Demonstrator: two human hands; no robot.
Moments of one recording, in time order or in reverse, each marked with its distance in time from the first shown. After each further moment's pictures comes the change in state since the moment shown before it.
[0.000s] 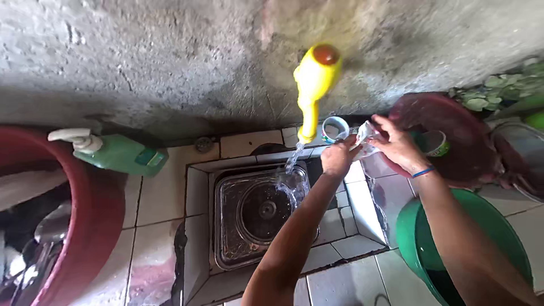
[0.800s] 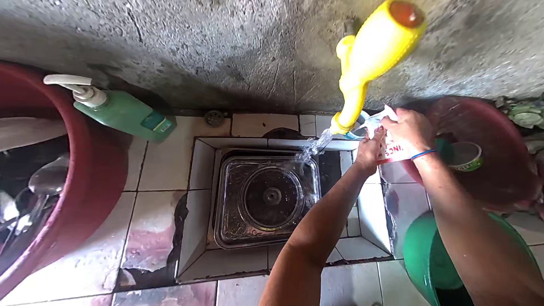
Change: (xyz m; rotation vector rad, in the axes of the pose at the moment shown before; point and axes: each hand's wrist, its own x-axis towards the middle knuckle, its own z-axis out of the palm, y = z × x) left_hand 0.042 -0.003 0.056 -1.478 -0.061 -0.360; right_hand 0.044 -0.035 0.031 -0.376 0.084 0.042
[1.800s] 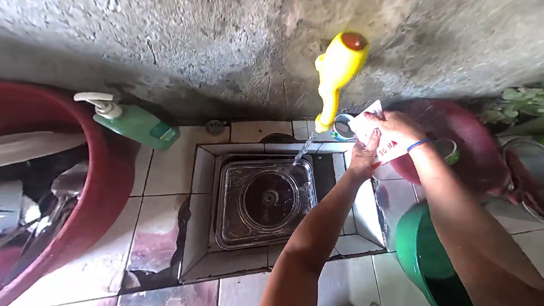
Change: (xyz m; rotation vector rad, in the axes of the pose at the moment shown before) left_hand -0.032 -0.007 0.016 0.017 -0.038 0.108; right_hand -0.004 -0.014 -0.041 -0.035 -0.217 0.045
